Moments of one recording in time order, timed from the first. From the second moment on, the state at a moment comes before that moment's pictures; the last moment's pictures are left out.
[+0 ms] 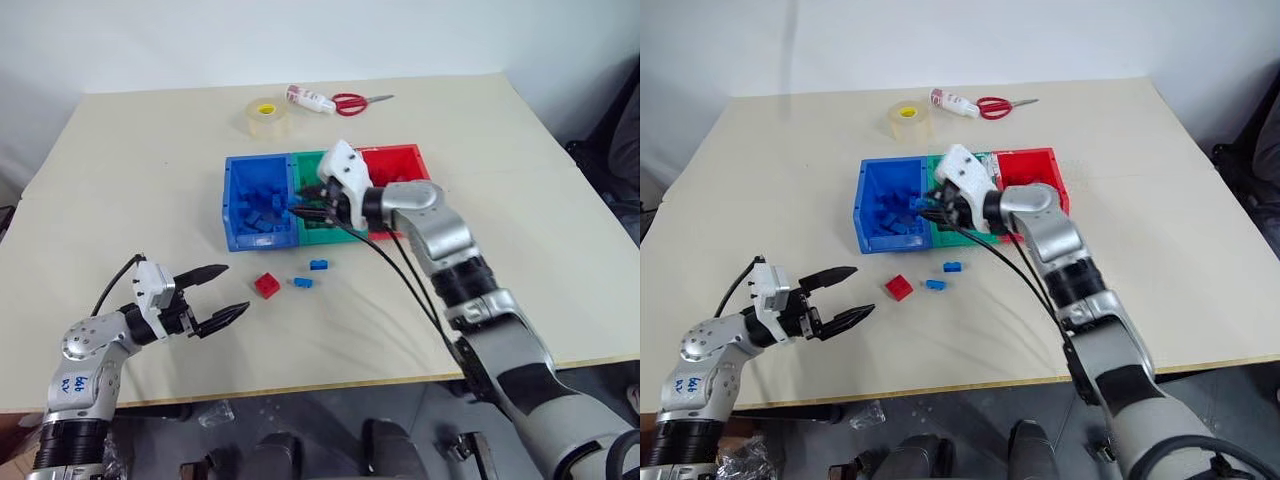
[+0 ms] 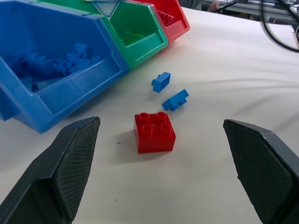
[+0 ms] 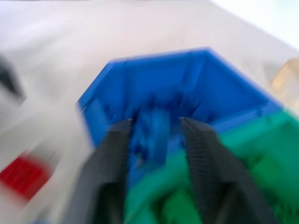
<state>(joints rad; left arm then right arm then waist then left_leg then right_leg) -0.12 0.60 0.22 0.05 -0.50 0.06 -1.04 -1.14 -0.16 0.22 0.65 0.11 0.20 0.86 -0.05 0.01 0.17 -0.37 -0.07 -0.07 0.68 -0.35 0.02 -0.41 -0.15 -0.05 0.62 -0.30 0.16</state>
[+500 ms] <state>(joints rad) -0.14 0.59 0.22 0.06 -0.50 0.05 -1.04 -1.01 -0.23 0.15 0.58 0.12 0.12 0.96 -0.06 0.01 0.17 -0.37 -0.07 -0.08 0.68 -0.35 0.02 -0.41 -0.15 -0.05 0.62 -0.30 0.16</state>
